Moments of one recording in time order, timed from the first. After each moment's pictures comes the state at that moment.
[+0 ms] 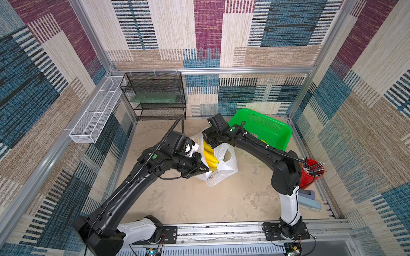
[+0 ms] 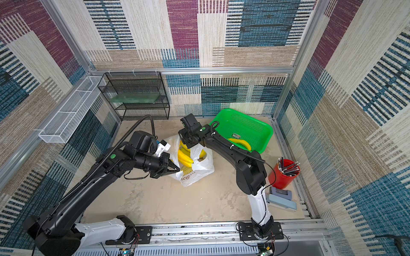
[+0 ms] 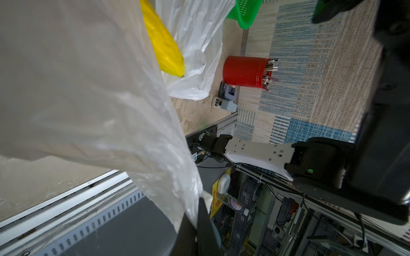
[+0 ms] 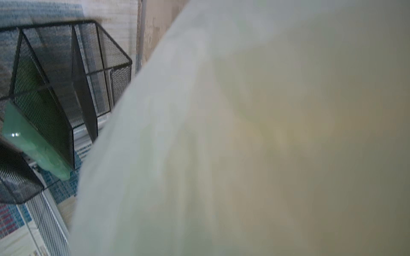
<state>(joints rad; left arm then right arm) -0.60 1.22 1.36 -1.01 0.63 -0.92 0.71 2.03 1.88 -0.66 -0.02 1.69</state>
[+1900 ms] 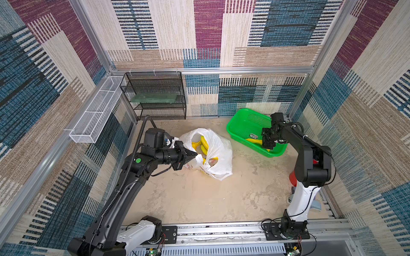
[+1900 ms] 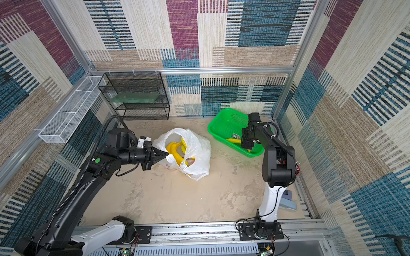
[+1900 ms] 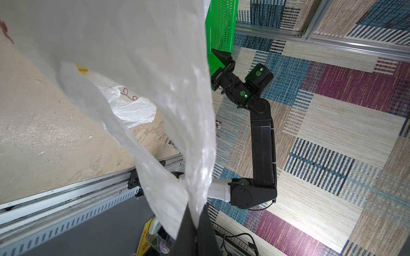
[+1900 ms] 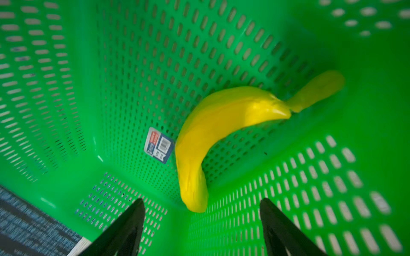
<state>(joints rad) -0.32 1.09 1.23 -0.80 0.72 -1.26 -0.02 1.97 1.56 -0.76 -0.16 1.72</state>
